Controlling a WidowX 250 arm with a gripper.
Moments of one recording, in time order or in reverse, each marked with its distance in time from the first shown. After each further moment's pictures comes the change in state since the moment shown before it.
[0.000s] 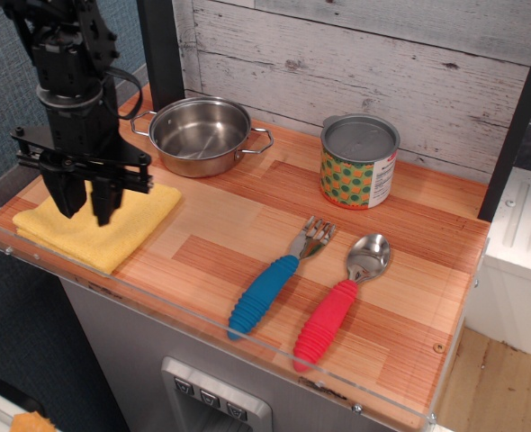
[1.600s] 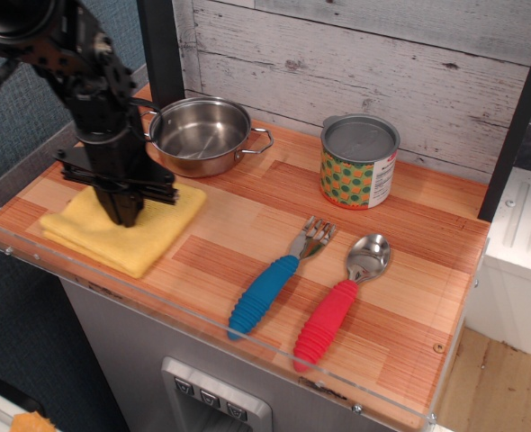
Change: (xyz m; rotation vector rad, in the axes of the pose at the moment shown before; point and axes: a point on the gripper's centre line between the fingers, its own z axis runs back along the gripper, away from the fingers) arm 0.028 -0.038 -0.043 -0.105 -0.118 -0.077
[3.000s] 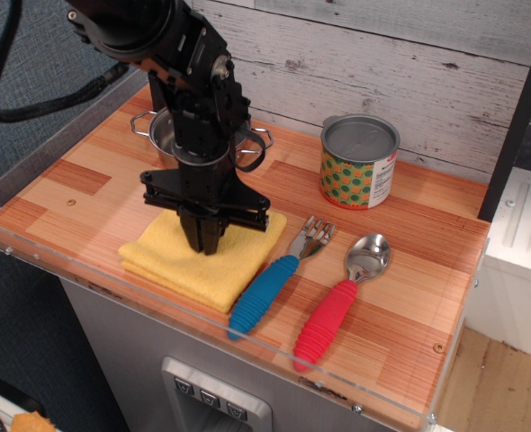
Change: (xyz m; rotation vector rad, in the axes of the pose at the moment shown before) arm -0.010 -0.066 0.007 0.035 0.066 0.016
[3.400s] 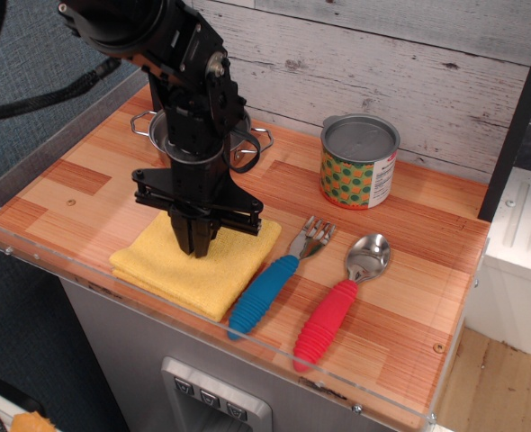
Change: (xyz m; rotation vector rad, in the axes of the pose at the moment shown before) arm -0.002 0.005 0.007 0.023 -0.004 -0.029
